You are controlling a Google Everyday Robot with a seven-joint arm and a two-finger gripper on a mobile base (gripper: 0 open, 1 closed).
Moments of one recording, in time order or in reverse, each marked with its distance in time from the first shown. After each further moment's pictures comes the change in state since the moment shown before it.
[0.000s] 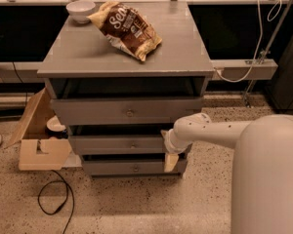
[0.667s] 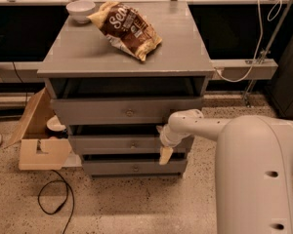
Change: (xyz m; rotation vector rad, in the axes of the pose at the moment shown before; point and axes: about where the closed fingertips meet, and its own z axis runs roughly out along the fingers) arm -0.003 -0.038 0.040 0.001 -0.028 -0.018
